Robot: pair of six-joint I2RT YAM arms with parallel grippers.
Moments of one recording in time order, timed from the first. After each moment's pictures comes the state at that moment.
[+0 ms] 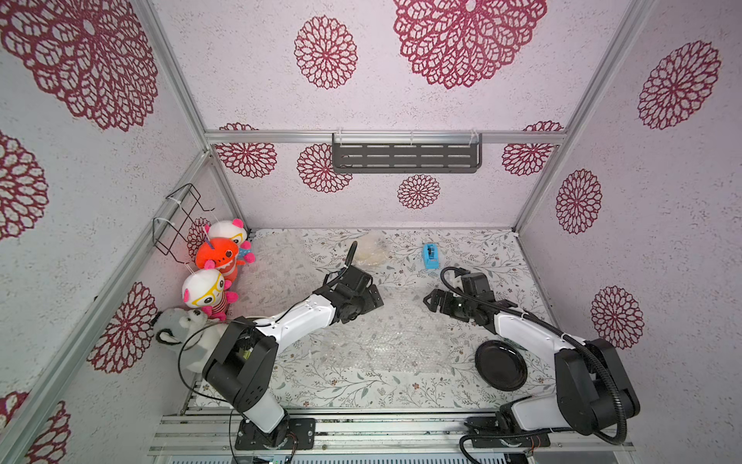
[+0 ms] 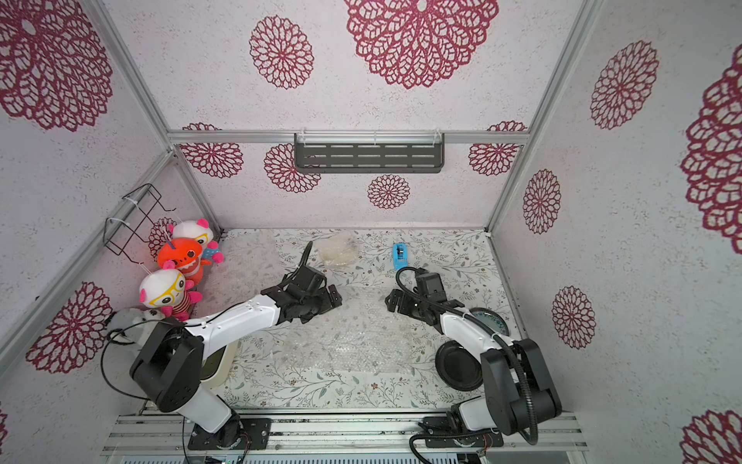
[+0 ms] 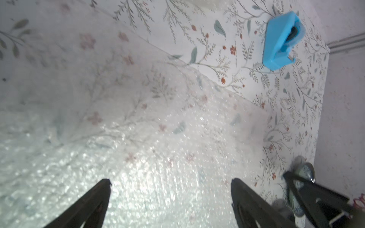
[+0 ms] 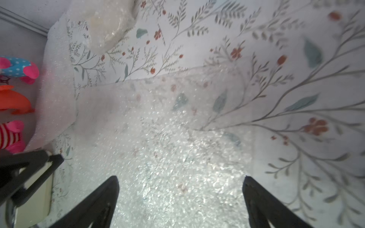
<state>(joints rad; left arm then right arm) -0.57 1.67 1.08 -0.38 -0.05 -0.95 0.38 1.42 0.73 -0.16 -0.28 0.61</state>
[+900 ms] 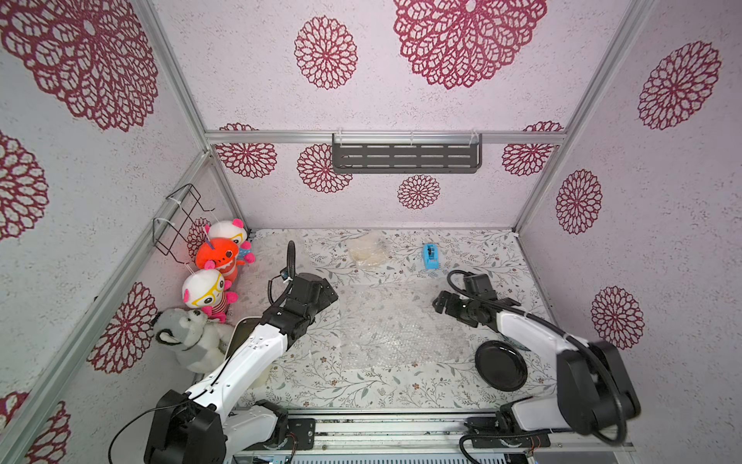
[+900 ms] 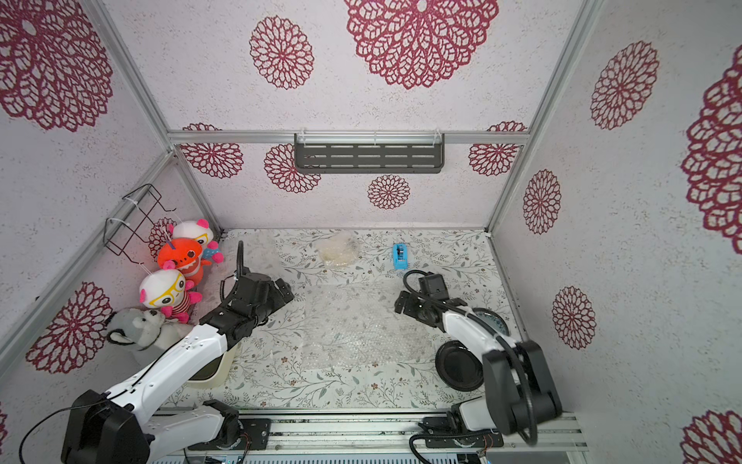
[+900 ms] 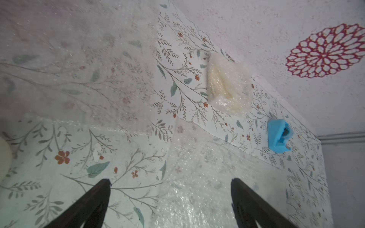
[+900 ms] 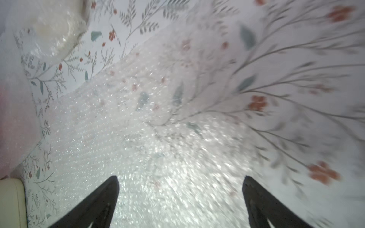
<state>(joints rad) -0.41 1.19 0.80 -0.34 -0.23 -0.87 0.23 1.26 0.75 -0.40 -0.10 0.61</state>
